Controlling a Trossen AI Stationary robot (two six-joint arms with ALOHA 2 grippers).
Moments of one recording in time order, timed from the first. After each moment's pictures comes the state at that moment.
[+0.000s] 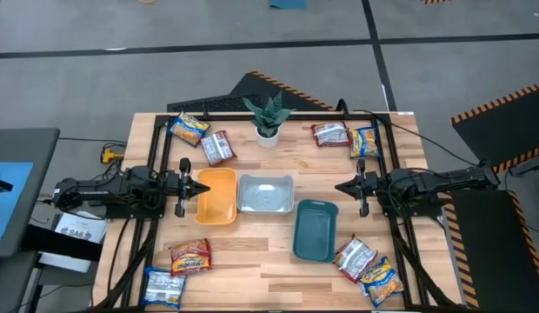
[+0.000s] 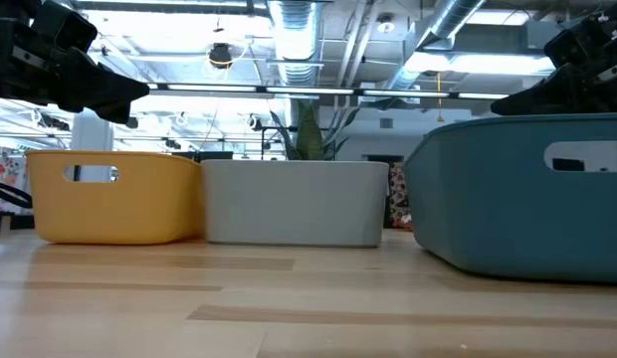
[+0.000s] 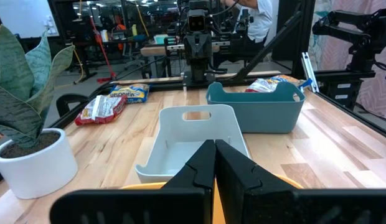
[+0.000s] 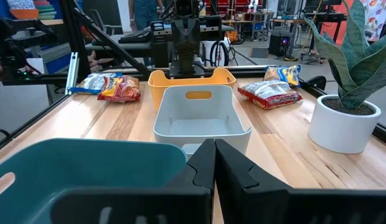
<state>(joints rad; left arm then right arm) 0.02 0.01 0.01 0.03 -0.01 0.06 0.12 0.14 0.00 0.05 0.18 0.04</state>
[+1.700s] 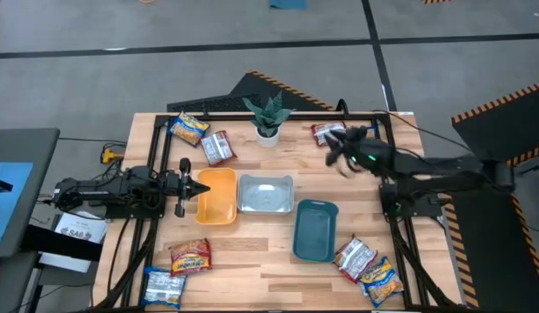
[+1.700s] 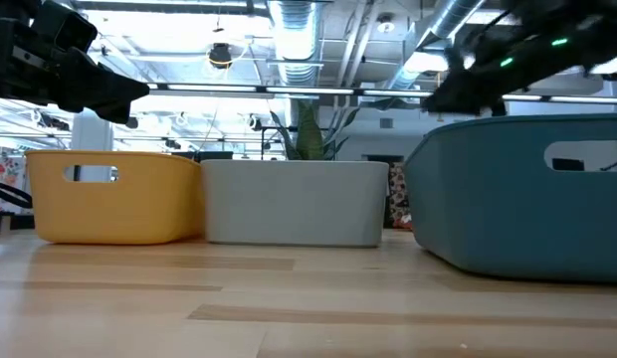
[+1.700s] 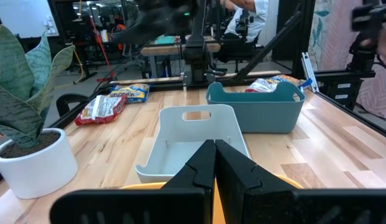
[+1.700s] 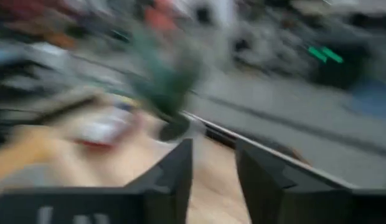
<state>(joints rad) 0.02 0.01 0.01 0.03 -0.01 0.06 -0.32 0.92 0.42 0.23 0.54 0.27</state>
